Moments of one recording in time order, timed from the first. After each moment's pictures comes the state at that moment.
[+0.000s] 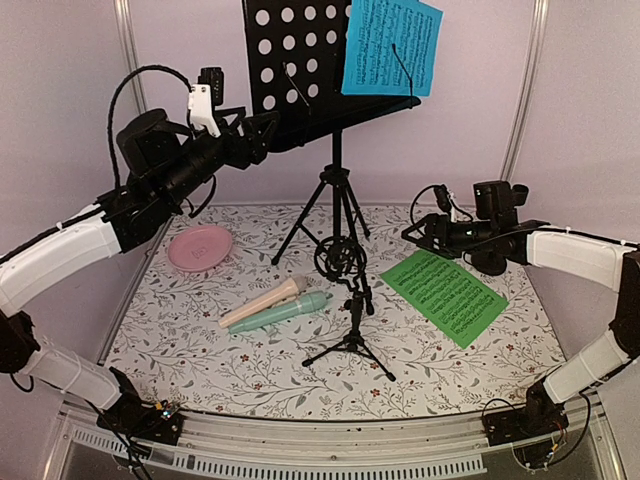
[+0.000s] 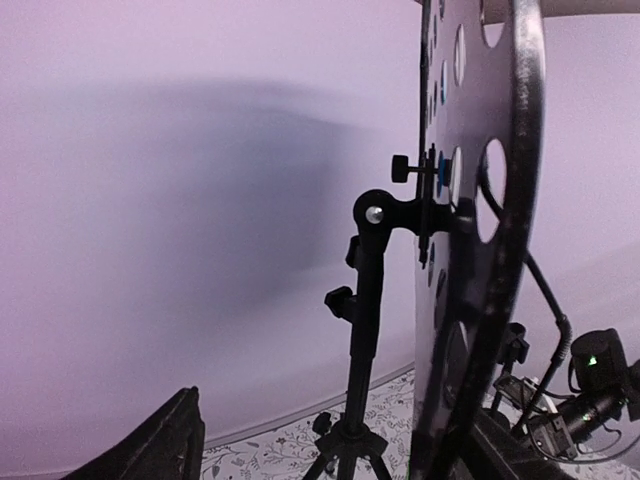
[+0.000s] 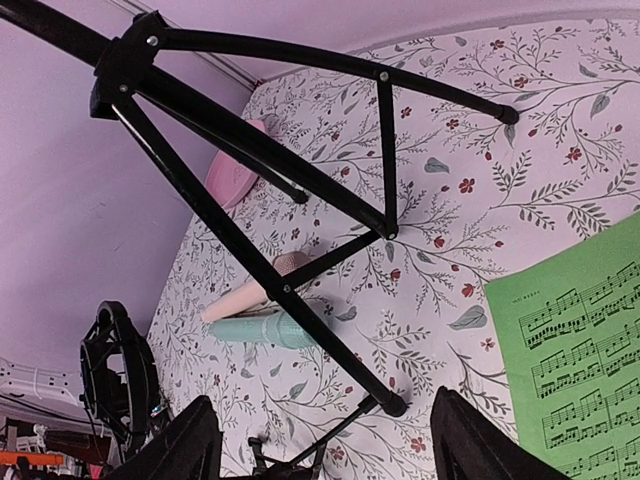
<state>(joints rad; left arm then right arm) -0.74 1.32 1.28 0.27 -0.15 -0.04 0.37 1.44 0.96 -0.06 -0.58 0.51</state>
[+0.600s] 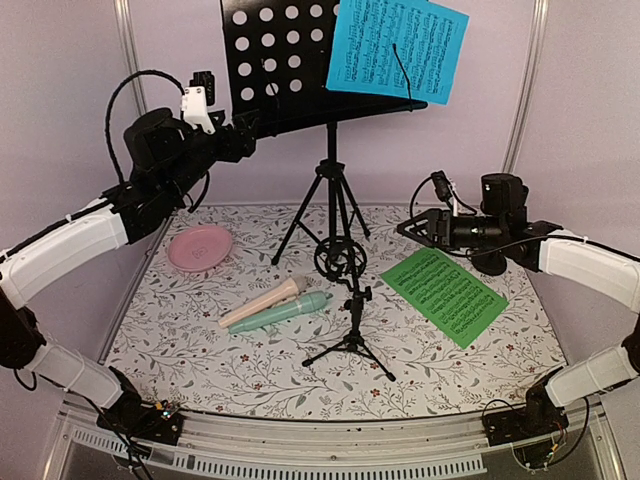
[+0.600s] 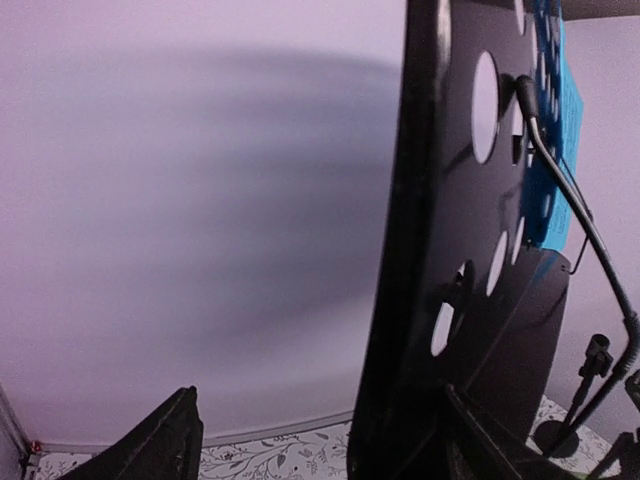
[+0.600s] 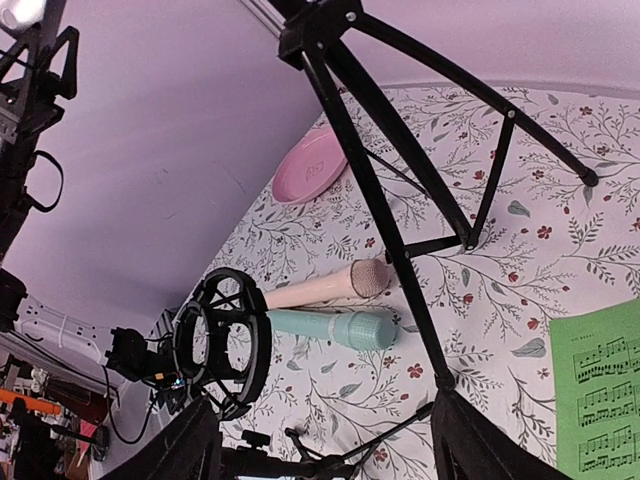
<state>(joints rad) -0.65 1.36 1.29 0.26 -0.30 -0.04 0.44 1.32 0.95 -0.03 -0.63 0.45</state>
